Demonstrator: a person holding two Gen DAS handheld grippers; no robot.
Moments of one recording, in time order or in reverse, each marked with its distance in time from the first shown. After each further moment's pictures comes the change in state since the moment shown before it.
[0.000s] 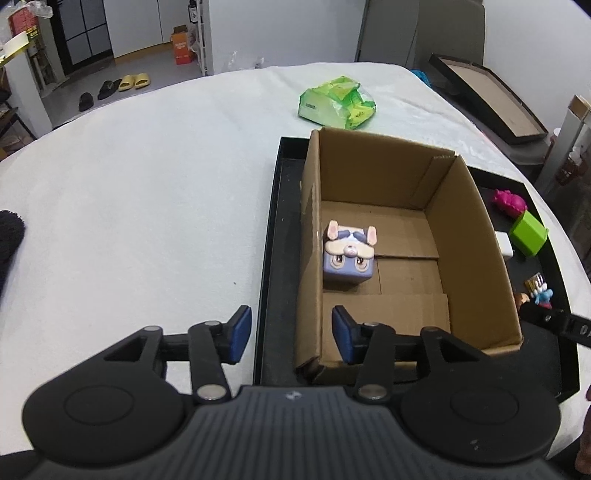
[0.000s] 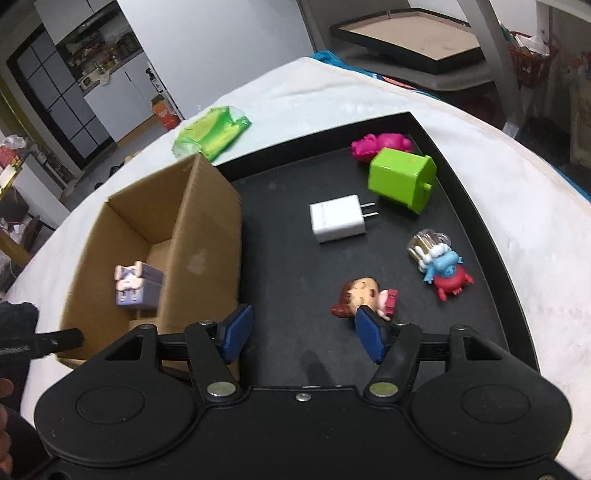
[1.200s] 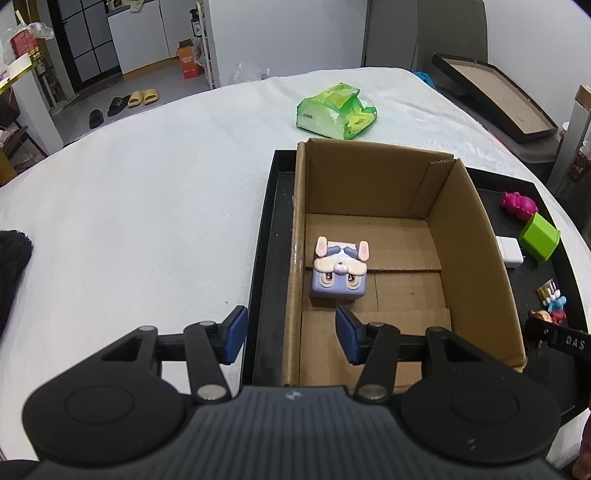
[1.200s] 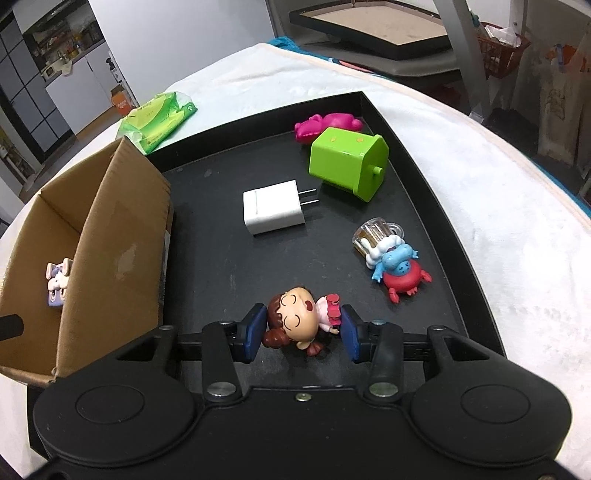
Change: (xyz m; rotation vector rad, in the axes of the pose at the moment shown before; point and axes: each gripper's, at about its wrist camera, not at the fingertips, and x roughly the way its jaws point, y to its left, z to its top) left arm 0.008 -0.024 0.006 0.031 -0.030 0.069; right arm 0.022 -0.018 -0.003 -0.002 0.010 -0.130
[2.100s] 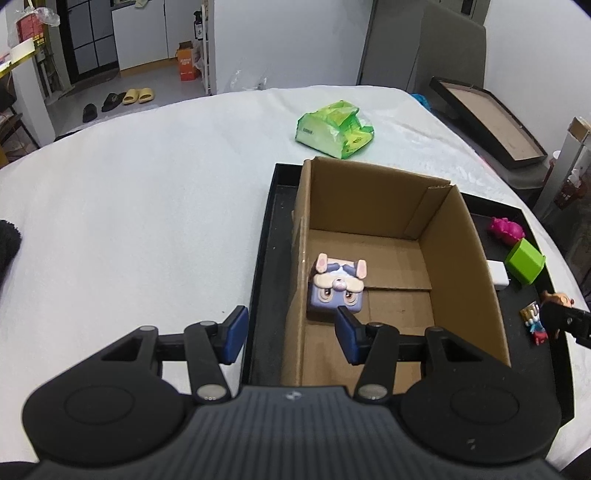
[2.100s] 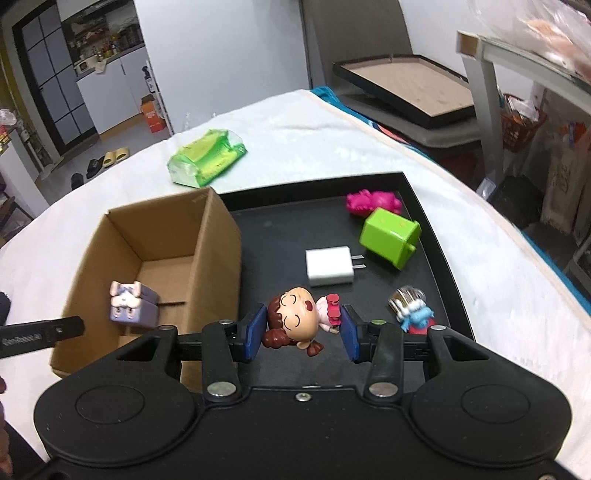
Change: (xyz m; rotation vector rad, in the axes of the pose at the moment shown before) left arm -0.005 0.017 0.003 -0.057 -0.038 -0.080; right arm -0.063 0.057 0.026 -0.127 -0.102 0.011
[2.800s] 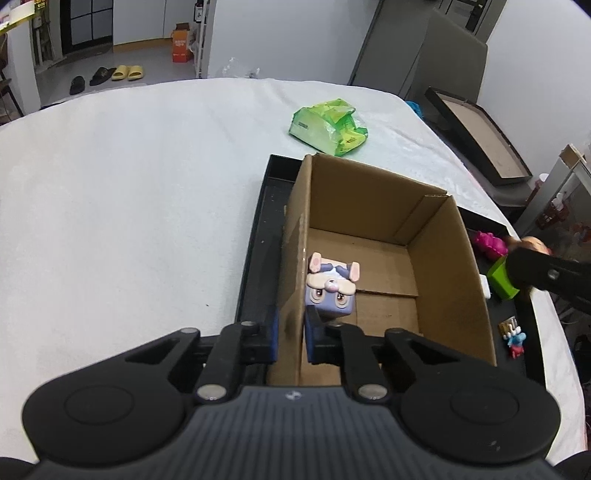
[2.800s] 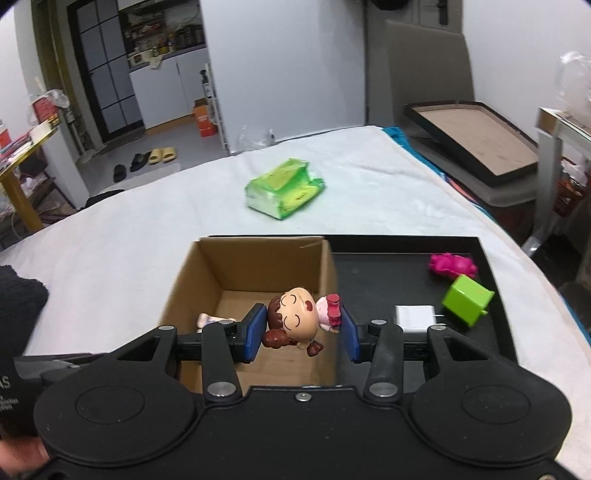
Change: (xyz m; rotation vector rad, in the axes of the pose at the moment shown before) left arm 0.012 0.020 0.002 -0.082 0.020 -0.104; right arm -0.013 0.085 0.031 -0.135 -0.049 0.100
